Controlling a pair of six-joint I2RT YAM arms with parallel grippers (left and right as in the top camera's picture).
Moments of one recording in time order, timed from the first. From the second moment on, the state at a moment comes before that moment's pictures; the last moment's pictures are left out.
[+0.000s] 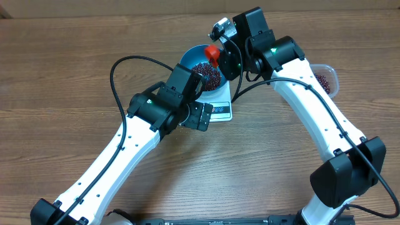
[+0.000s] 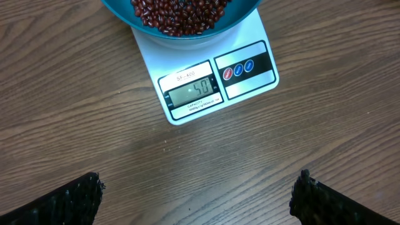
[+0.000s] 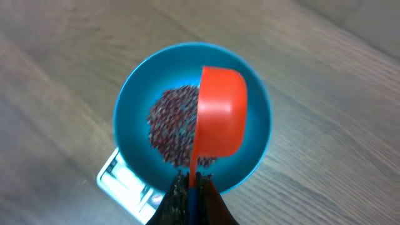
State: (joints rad) left arm -0.56 1.48 1.31 -0.95 -0.03 -0.25; right arm 0.43 1.85 1.78 -0.85 -0.16 -0.18
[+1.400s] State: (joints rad) left arm -0.56 1.48 1.31 -0.95 -0.03 -0.25; right arm 0.33 1.80 1.78 -0.85 -0.21 -0.01
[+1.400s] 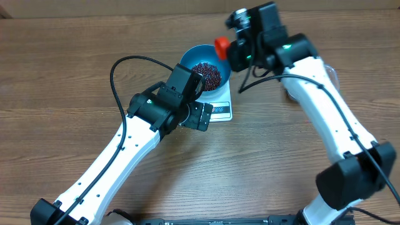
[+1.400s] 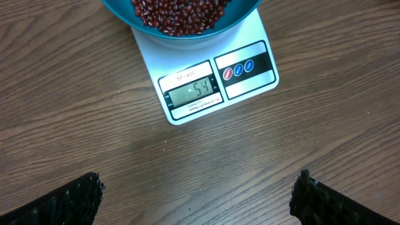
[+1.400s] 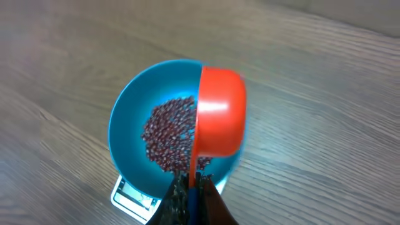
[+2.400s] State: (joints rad) left arm -0.56 1.48 1.31 -0.95 -0.03 -0.25; right arm 0.04 1.79 1.62 -1.04 0.28 -0.03
